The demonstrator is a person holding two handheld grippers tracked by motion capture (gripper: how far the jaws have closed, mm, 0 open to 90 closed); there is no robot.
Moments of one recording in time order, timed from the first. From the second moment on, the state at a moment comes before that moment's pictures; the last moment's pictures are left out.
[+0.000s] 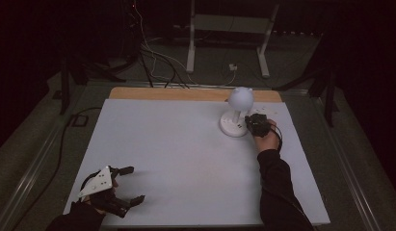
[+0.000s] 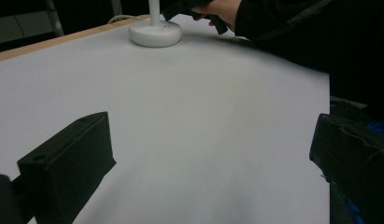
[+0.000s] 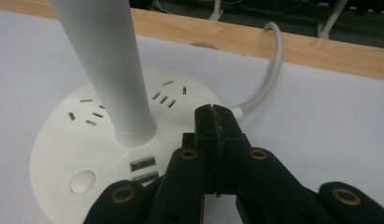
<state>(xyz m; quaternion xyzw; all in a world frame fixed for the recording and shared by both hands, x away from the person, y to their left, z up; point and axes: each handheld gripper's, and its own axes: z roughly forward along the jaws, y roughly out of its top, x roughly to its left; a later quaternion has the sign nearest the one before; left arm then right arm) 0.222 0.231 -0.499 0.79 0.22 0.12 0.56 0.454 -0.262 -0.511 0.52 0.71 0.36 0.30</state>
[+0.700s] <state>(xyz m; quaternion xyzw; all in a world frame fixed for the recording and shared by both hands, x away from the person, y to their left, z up) 0.222 0.230 -0.500 0.79 0.22 0.12 0.56 0.451 -0.258 -0.518 0.52 0.71 0.36 0.32</state>
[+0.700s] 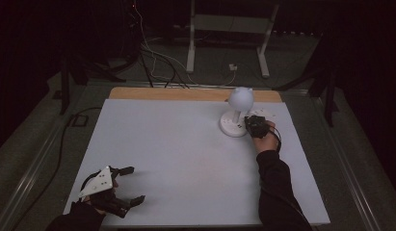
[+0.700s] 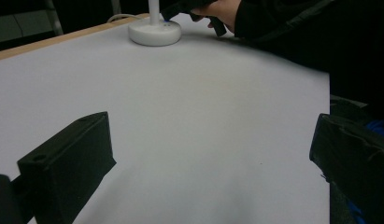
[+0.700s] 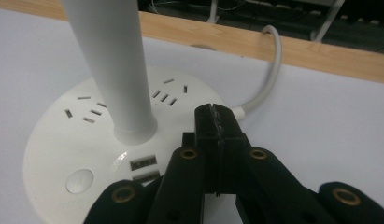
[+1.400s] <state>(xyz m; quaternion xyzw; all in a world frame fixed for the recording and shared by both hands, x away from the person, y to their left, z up) 0.222 0.230 -0.500 0.79 0.22 0.12 0.56 0.452 -0.255 -0.518 0.52 0.71 0.35 0.33</state>
